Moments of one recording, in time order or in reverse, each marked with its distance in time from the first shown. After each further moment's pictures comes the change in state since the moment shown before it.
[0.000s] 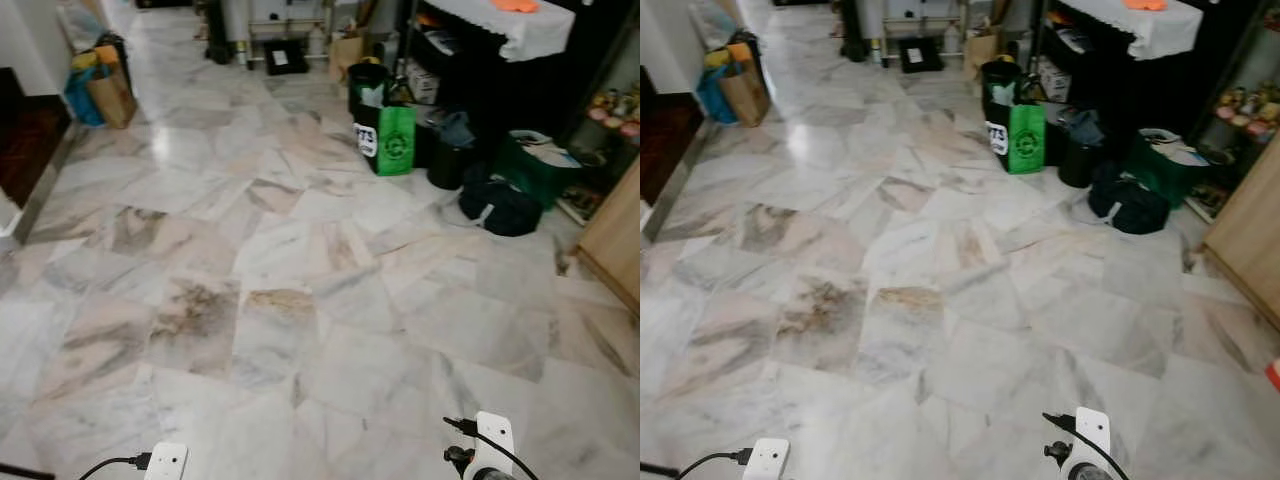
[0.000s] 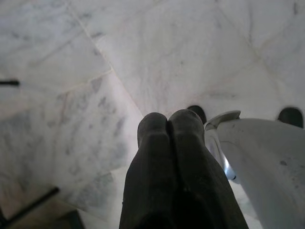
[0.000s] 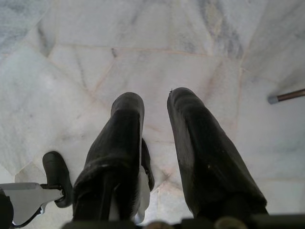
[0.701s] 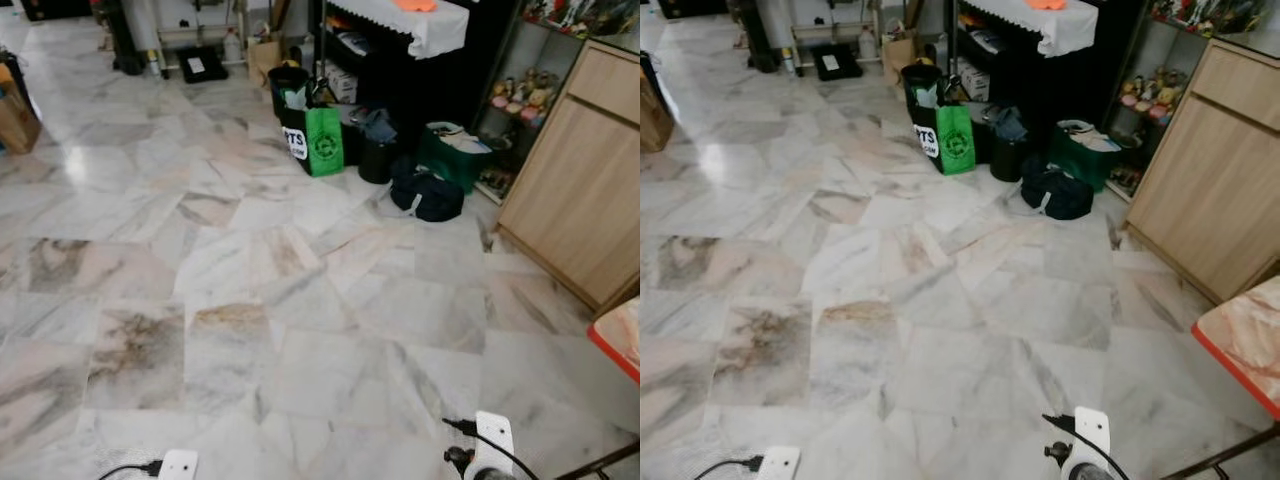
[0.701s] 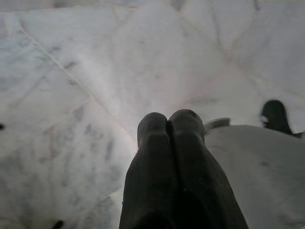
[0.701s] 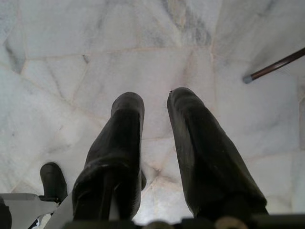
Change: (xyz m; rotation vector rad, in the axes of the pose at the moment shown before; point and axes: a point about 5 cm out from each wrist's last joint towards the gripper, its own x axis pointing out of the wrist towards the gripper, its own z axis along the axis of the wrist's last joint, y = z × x) left arm -0.002 0.004 -0.007 -0.001 0.017 0.009; right arm 0.000 -0.002 0.000 -0.027 0.004 -0.001
